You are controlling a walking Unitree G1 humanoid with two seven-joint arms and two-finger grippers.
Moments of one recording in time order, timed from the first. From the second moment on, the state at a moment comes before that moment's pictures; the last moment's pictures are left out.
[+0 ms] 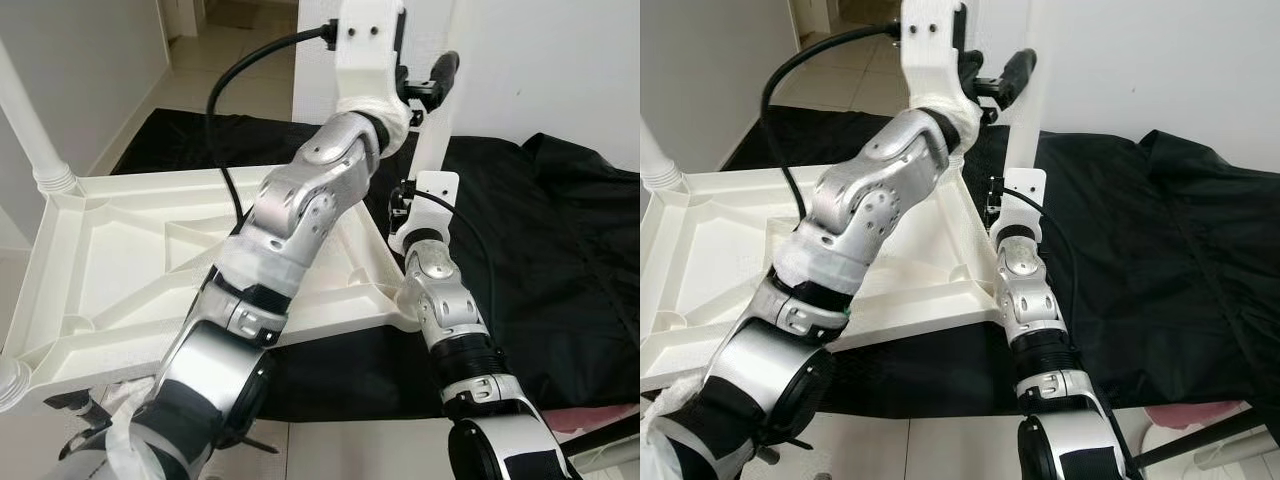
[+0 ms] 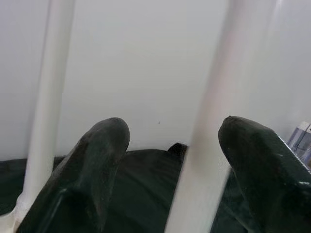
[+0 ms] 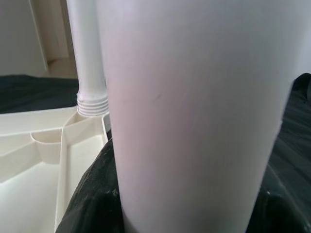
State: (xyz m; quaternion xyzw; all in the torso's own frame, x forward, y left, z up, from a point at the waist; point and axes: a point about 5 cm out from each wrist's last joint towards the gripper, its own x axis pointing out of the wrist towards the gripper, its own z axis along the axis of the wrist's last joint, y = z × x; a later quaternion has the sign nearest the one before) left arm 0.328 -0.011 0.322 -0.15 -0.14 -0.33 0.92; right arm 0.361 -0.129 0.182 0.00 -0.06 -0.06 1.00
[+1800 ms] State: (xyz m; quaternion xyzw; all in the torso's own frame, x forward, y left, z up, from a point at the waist) left arm 0.290 0.062 0.190 0.08 -0.09 -0.30 0.95; right arm 0.283 -0.170 0.143 0.01 -0.14 0.09 0.99
